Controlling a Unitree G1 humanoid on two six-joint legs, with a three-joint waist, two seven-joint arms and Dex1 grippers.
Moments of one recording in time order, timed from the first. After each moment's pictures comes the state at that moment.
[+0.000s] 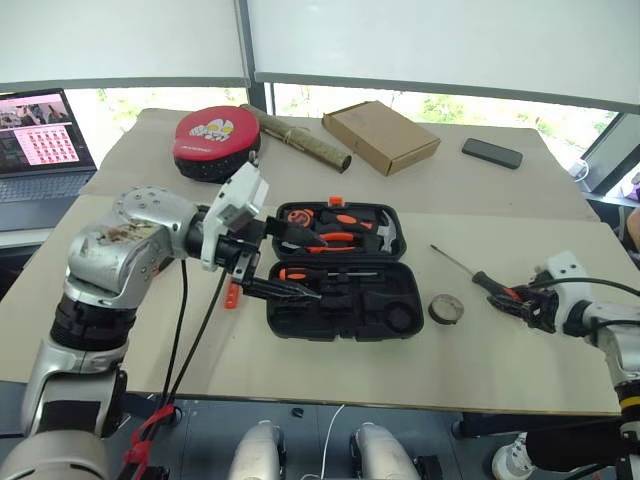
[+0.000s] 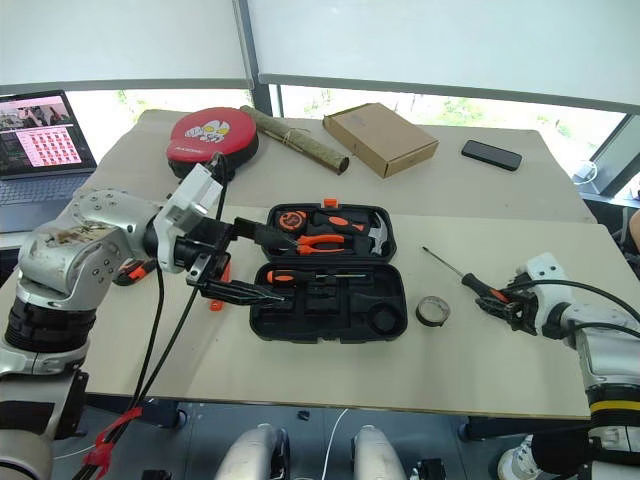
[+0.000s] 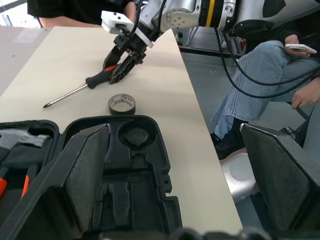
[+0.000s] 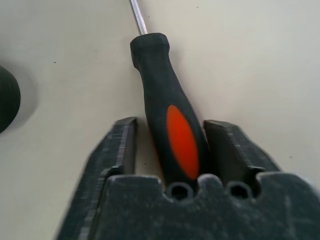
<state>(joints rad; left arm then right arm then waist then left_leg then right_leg) -0.75 0.73 -0.10 -0.19 -0.59 0.72 -1.42 -0.27 -0.85 -0.17 0.37 0.22 0.43 0.85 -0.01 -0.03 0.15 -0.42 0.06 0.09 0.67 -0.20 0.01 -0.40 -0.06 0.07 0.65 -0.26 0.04</state>
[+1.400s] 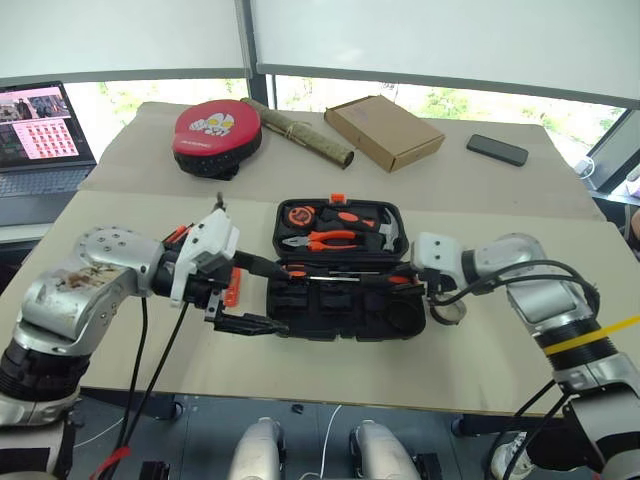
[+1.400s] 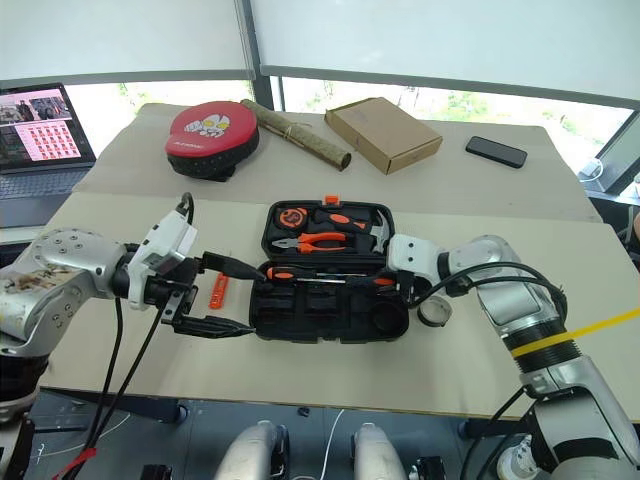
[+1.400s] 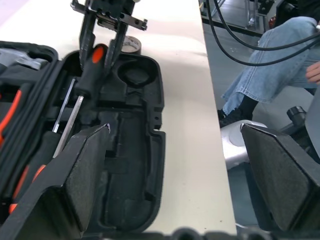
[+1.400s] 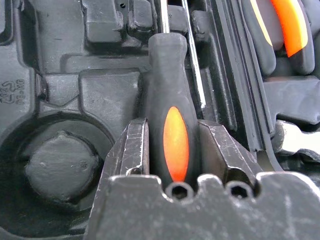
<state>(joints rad) -0.50 0.90 -0.05 -0.33 -0.62 0.69 -1.34 -0.63 -0.75 0.30 0.16 0.02 0.17 1.19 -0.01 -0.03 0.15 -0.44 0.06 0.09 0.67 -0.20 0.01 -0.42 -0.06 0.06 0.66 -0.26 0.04</state>
